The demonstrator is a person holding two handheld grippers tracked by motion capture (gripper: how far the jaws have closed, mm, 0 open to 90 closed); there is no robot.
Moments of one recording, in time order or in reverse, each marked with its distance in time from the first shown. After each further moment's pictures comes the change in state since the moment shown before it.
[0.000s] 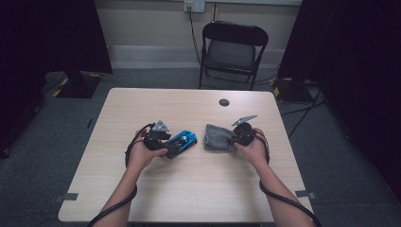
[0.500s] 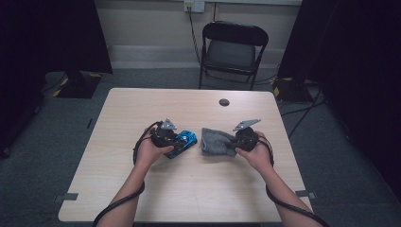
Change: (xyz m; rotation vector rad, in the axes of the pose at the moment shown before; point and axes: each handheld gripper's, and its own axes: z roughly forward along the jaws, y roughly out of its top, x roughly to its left) left arm -0.003 0.013 0.020 0.027 0.003 0.019; right arm 0.017 -0.009 -0.023 -0.065 0.103 -0.086
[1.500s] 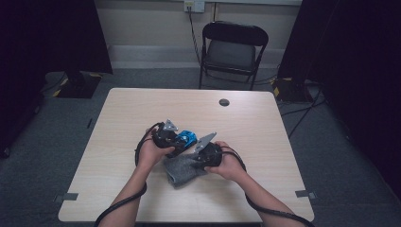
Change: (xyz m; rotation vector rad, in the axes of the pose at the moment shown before) left arm -0.005 -0.001 0.002 0.015 0.047 0.007; right arm 0.094 0.036 0.055 0.083 0.265 -0.364
